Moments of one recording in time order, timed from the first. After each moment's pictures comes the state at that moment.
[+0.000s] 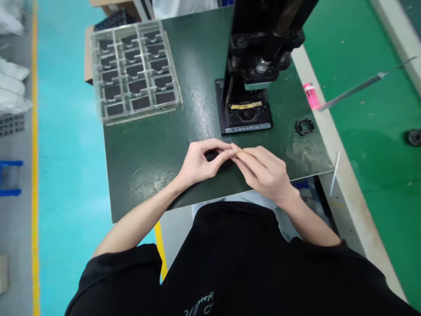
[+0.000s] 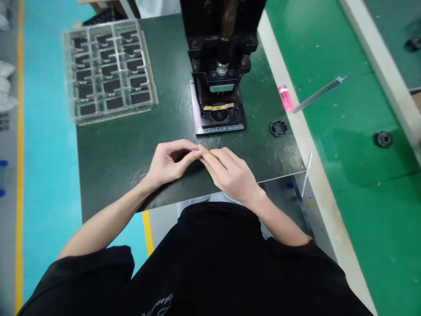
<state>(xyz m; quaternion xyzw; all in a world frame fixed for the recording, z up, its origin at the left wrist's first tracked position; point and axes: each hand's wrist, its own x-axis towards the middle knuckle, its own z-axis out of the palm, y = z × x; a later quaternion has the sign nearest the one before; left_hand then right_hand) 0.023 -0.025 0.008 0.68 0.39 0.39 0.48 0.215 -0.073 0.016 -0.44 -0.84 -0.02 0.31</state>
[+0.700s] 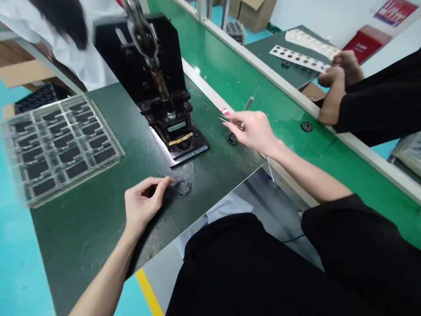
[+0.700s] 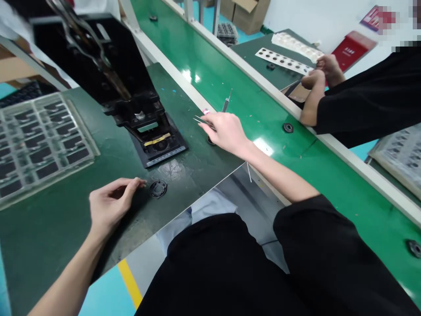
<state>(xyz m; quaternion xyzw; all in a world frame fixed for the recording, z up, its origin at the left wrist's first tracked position) 0.009 -0.008 0.018 0.69 0.52 0.34 0.35 0.349 -0.004 0.048 -0.69 -0.69 -0.02 0.21</state>
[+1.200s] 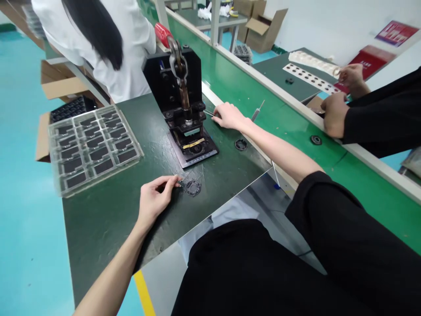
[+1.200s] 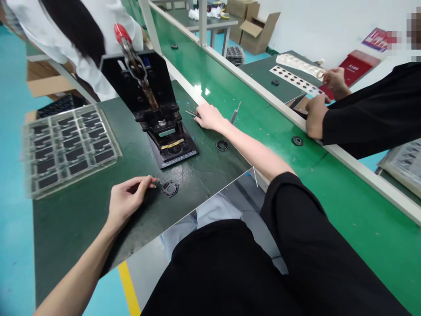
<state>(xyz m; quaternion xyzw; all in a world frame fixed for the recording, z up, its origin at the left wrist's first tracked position) -0.004 -0.003 0.015 0.71 0.51 0.33 0.35 0.330 0.121 0.038 -0.69 -0.71 0.04 0.12</state>
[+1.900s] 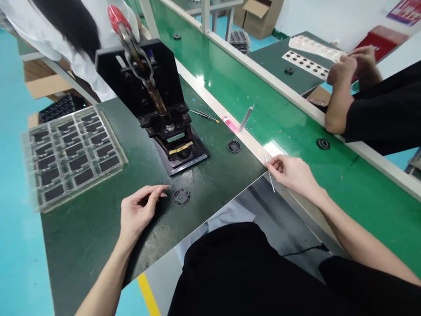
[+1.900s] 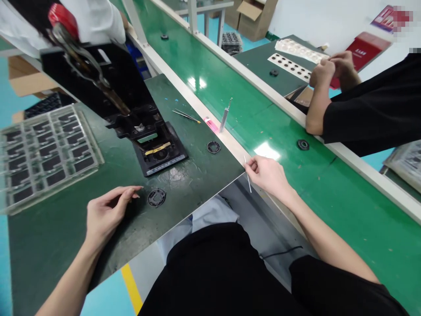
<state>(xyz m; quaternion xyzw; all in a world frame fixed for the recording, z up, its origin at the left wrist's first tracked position) -0.002 -0.003 0.020 0.71 0.53 0.31 0.34 0.392 -0.118 0.033 -0.84 -0.51 0.12 0.13</state>
